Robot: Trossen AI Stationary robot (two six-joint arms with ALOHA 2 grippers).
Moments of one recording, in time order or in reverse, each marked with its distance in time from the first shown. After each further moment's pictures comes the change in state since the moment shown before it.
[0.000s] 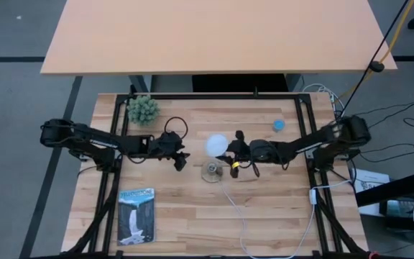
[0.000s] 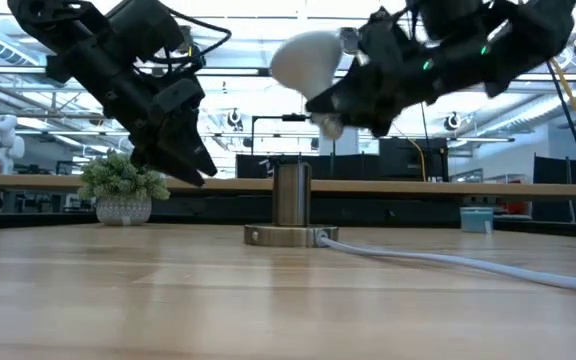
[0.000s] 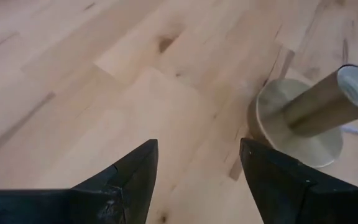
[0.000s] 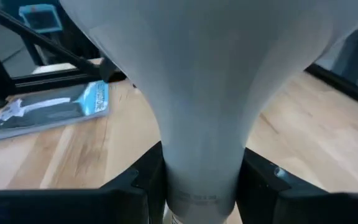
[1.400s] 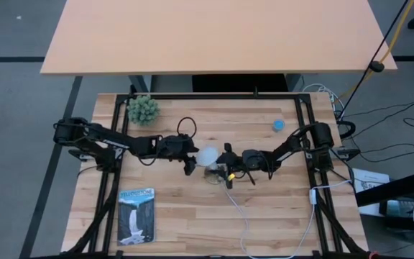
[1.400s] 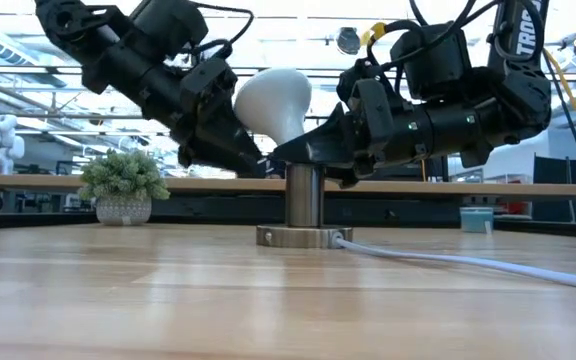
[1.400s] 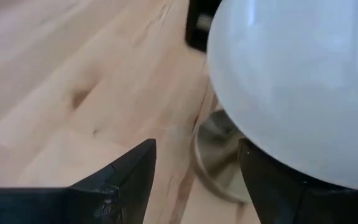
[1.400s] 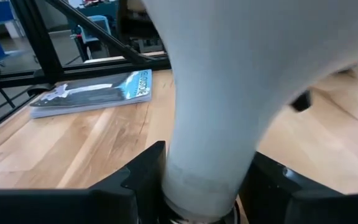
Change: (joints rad) left arm -0.006 0.174 0.082 0.268 0.152 0.138; right arm 0.024 0.401 0.018 0.472 -0.151 -0.015
